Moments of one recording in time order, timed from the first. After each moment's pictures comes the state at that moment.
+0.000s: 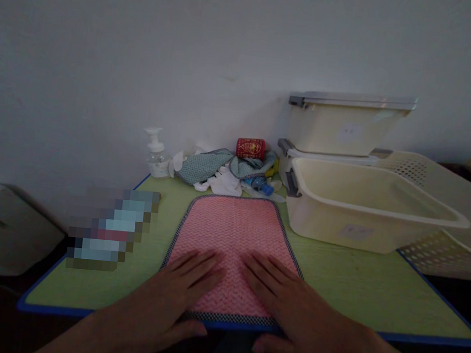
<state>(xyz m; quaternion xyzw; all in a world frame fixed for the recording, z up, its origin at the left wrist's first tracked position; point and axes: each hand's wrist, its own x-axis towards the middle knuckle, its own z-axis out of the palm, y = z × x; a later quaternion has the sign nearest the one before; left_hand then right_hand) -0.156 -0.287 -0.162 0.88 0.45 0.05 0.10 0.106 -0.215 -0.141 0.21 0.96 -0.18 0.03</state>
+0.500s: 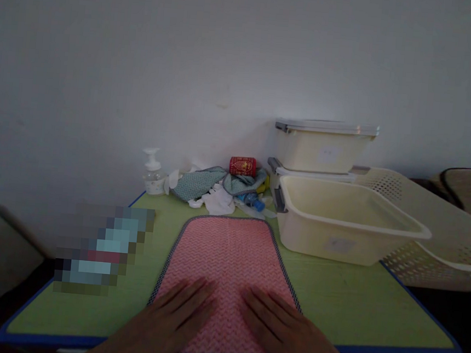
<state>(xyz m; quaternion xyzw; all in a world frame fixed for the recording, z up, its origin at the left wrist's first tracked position) -0.149 -0.300 -0.162 0.89 0.45 0.03 0.07 0.117 -0.236 -0.146 0.21 0.97 -0.10 0.00</state>
